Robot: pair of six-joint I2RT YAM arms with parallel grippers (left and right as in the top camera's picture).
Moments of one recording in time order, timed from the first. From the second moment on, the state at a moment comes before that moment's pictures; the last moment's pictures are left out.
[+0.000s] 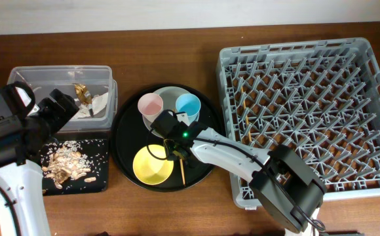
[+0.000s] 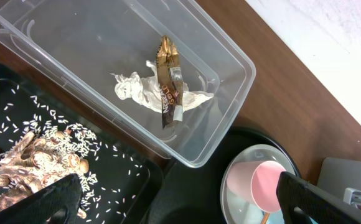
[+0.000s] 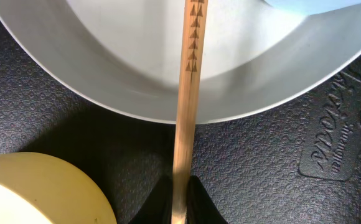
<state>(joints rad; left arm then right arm) 0.37 1.26 1.24 -0.85 0.18 -0.43 0.84 1.98 1.32 -0.61 0.09 0.65</state>
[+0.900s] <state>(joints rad) 0.37 1.26 1.24 -0.85 0.18 -0.43 0.47 1.52 1.35 -0.94 0.10 0.25</state>
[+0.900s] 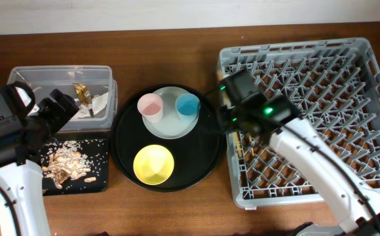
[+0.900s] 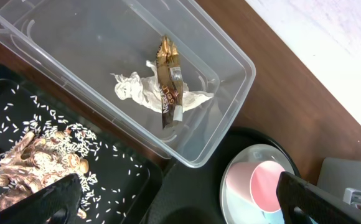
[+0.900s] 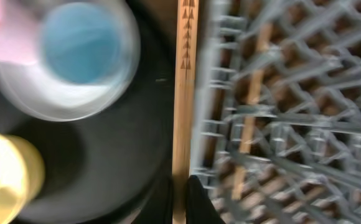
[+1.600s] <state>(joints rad) 0.37 1.26 1.24 -0.85 0.18 -0.43 0.22 1.69 1.36 -0.94 0.02 0.06</state>
